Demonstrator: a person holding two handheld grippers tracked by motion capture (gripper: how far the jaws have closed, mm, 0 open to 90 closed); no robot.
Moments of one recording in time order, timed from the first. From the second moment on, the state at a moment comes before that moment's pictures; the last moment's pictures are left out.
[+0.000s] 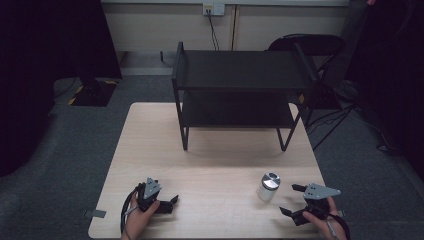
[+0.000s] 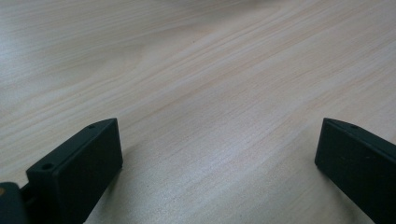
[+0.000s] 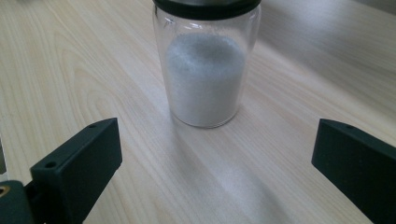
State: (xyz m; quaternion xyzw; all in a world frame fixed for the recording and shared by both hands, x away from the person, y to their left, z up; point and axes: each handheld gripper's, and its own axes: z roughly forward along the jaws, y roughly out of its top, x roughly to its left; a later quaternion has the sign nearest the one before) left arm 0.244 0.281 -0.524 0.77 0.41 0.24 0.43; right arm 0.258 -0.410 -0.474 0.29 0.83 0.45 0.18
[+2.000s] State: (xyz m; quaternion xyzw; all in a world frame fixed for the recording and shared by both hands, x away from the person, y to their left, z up) left arm 0.242 0.280 -0.524 0.77 0.41 0.24 0.43; right arm 0.306 -0.360 -0.484 0.24 0.85 0.44 0.17
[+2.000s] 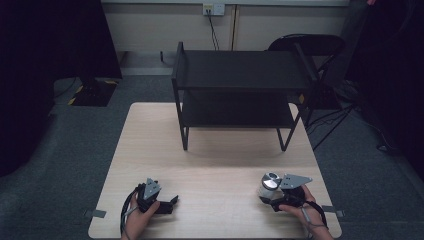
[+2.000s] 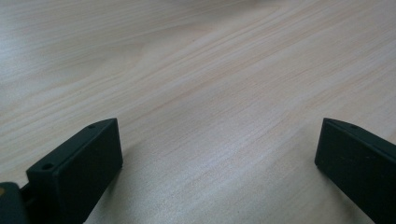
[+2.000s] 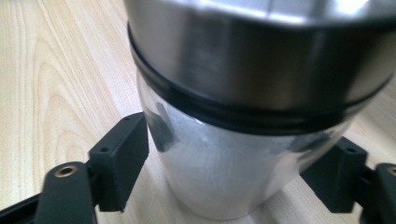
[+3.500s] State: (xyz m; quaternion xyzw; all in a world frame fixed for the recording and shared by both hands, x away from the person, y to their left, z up) left arm 0.242 0.281 -0.524 0.77 0.41 0.24 0.43; right arm 0.307 -0.359 -0.447 0.26 0.84 0.45 0.17
